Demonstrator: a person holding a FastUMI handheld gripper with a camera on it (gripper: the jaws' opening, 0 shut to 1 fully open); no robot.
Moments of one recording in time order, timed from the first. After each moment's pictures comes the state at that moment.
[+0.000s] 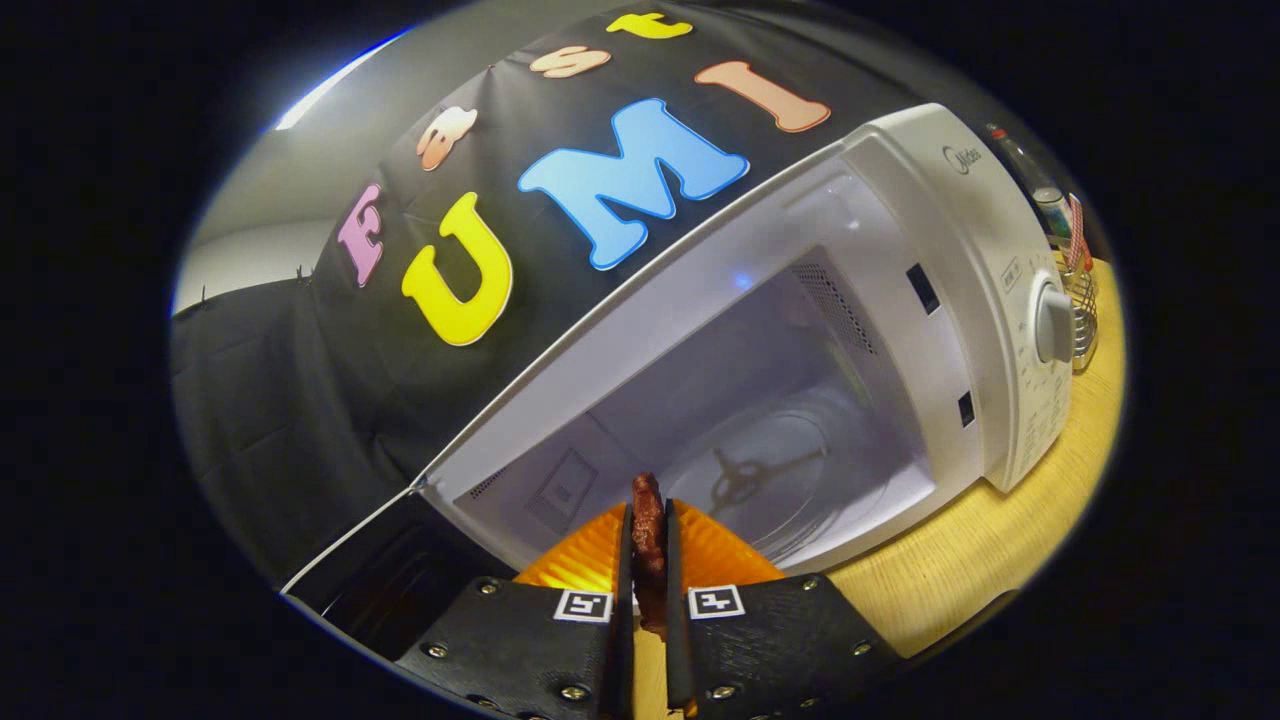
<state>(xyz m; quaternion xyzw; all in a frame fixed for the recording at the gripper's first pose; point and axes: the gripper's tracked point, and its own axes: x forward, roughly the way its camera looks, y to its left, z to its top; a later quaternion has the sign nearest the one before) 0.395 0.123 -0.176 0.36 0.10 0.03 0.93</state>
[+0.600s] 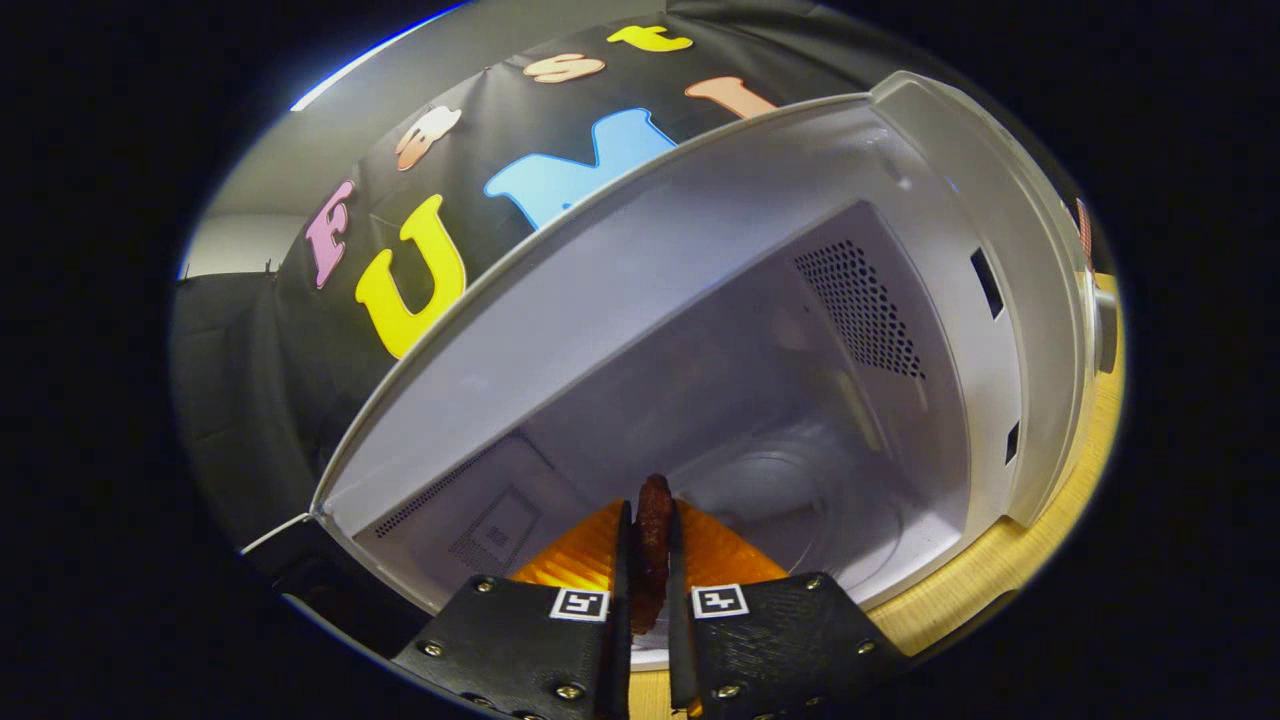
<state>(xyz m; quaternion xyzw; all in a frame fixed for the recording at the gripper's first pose) 0.448 0.102 -0.204 0.33 0.08 -0.04 0.94</state>
